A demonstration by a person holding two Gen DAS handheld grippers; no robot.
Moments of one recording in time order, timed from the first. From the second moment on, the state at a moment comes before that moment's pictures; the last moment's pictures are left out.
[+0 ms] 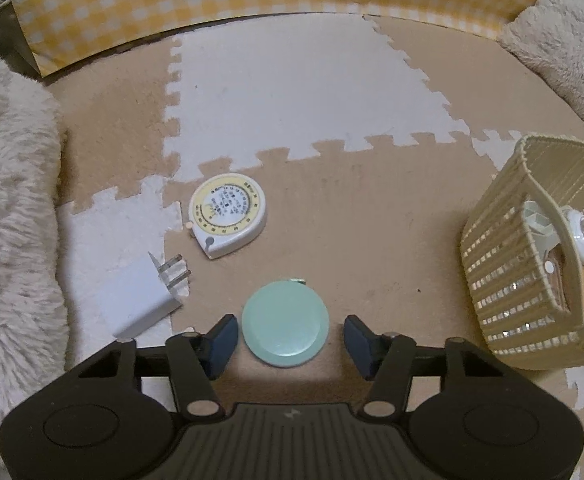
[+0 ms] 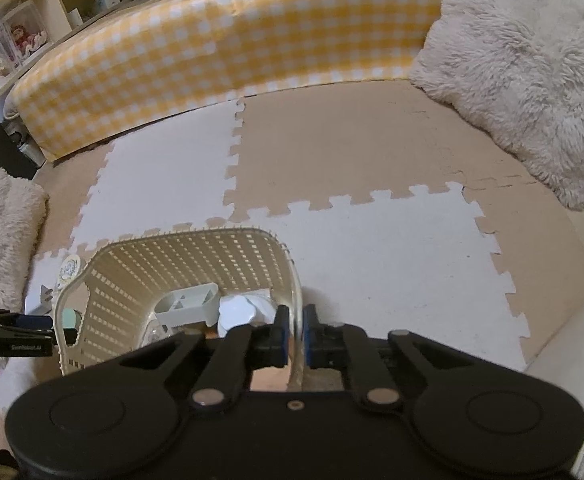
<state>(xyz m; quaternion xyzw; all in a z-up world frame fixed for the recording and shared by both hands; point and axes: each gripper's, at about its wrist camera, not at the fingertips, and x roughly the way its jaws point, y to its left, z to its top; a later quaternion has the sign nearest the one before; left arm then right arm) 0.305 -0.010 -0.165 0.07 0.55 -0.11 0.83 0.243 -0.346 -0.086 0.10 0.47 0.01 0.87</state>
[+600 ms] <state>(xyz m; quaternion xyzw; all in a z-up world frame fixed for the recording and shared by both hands) 0.310 -0.003 -0.167 0.04 0.55 -0.10 0.83 0.243 -0.346 -0.088 0.10 0.48 0.01 0.87</state>
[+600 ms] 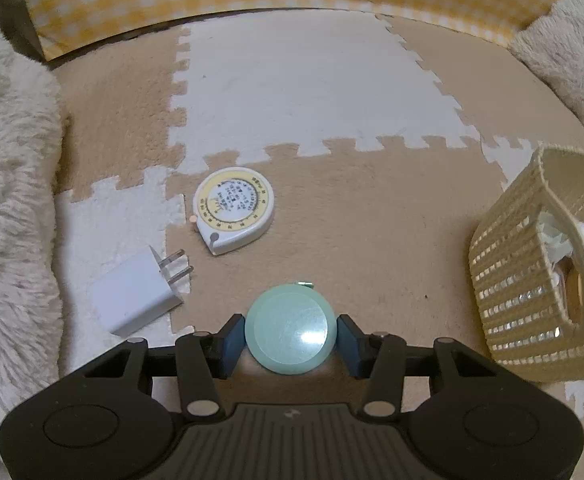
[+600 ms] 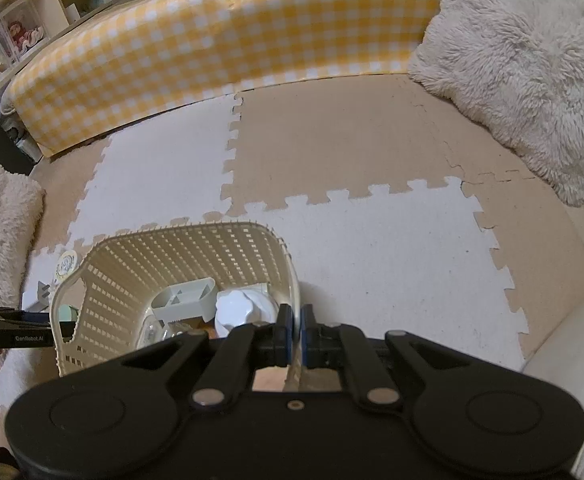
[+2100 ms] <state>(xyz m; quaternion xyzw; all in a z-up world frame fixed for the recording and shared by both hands) 0.240 -0.122 -0.093 0.10 0.45 -0.28 0.84 0.243 -0.344 -0.087 0.09 0.48 0.01 0.87</state>
